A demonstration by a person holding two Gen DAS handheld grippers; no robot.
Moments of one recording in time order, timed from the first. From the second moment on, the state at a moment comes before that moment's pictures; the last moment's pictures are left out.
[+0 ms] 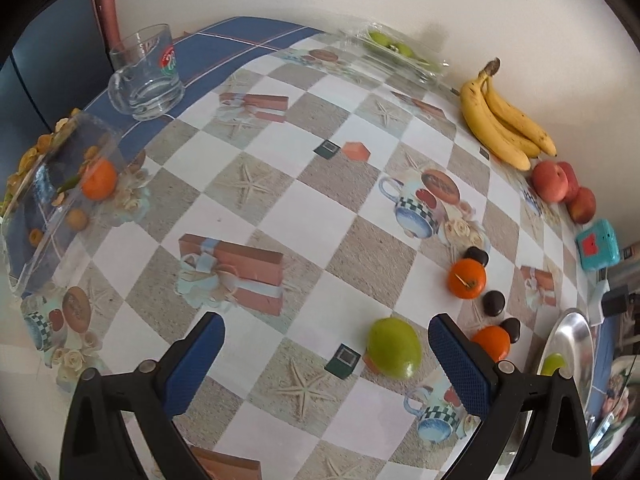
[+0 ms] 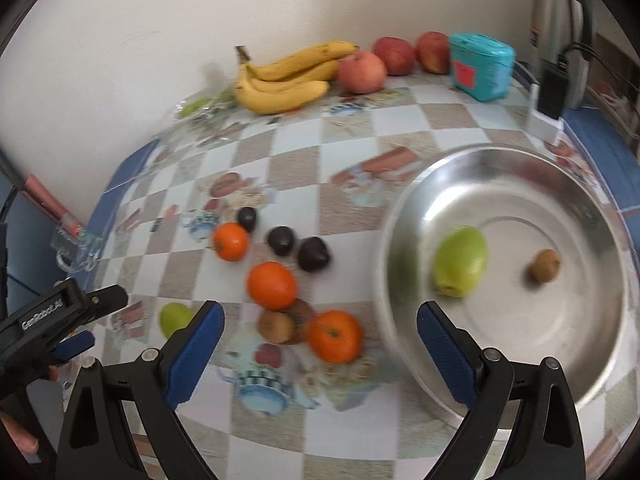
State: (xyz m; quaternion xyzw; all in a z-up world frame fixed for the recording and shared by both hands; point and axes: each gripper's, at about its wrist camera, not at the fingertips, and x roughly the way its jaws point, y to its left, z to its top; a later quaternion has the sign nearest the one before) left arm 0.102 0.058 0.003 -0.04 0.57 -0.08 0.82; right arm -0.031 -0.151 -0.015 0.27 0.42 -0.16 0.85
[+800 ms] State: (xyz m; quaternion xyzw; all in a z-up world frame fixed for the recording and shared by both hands) left arm 0.103 0.029 -0.027 -0.07 0.62 -0.14 0.77; right arm -0.016 -0.140 -0.026 0.26 0.46 -0.12 0.84
